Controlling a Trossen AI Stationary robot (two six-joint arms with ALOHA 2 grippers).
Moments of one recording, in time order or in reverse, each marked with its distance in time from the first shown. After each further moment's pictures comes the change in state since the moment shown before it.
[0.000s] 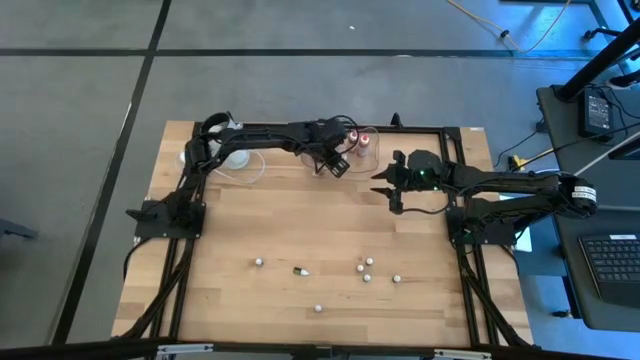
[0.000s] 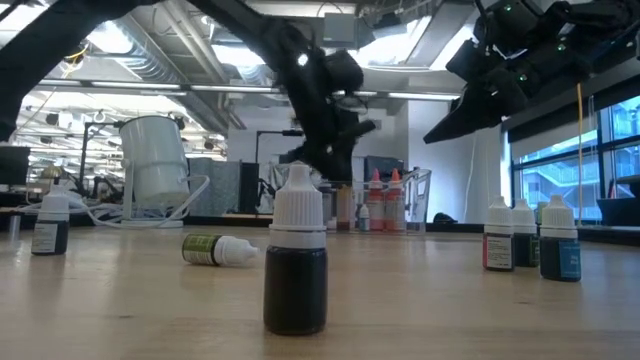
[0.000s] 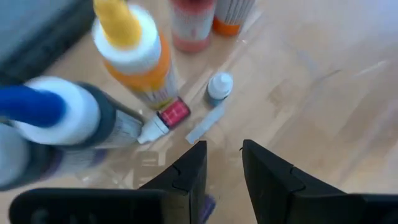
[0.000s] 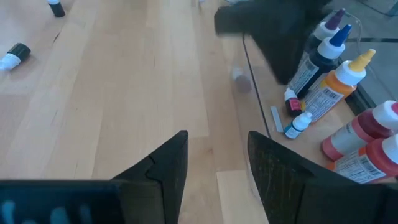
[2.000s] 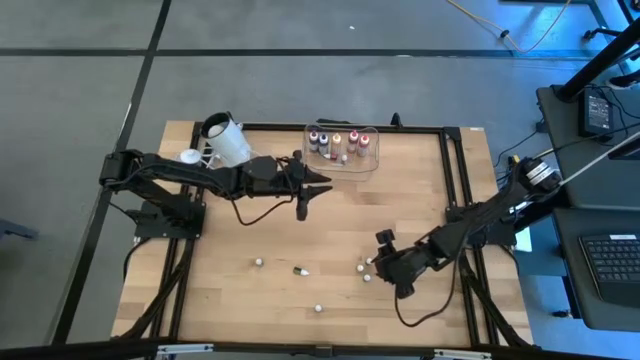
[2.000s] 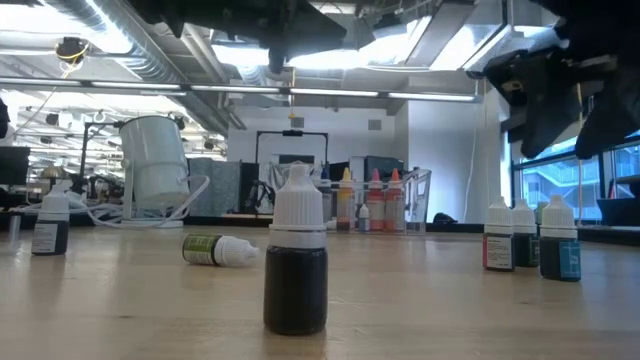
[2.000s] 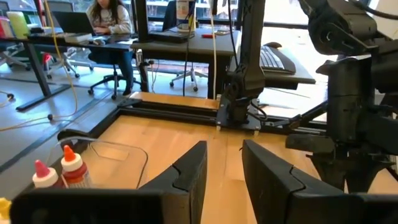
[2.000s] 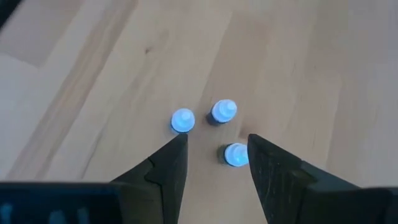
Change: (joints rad) left arm -0.327 -0.688 -0.827 1.030 -0.001 0.268; right arm 0.906 0.427 0.310 -0.331 0.369 0.331
